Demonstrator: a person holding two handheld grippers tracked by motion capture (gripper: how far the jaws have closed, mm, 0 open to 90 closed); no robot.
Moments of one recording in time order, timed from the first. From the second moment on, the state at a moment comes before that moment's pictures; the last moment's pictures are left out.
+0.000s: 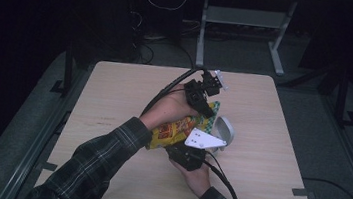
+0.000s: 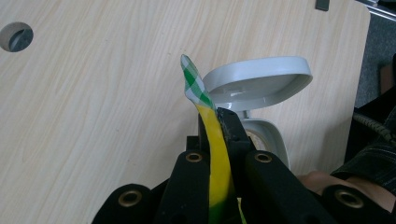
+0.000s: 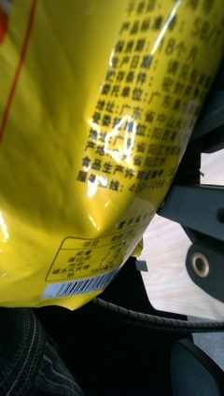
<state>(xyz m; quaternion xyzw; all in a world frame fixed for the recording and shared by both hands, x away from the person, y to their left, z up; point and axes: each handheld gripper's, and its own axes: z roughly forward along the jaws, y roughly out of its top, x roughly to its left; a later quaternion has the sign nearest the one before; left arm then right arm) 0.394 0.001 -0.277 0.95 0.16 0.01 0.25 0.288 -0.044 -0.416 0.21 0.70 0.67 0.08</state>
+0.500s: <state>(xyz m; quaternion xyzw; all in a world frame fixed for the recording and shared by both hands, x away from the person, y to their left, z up) 0.395 0.000 -0.276 0.96 0.16 0.01 0.25 0.288 -0.044 -0.416 0.21 0.70 0.68 0.08</state>
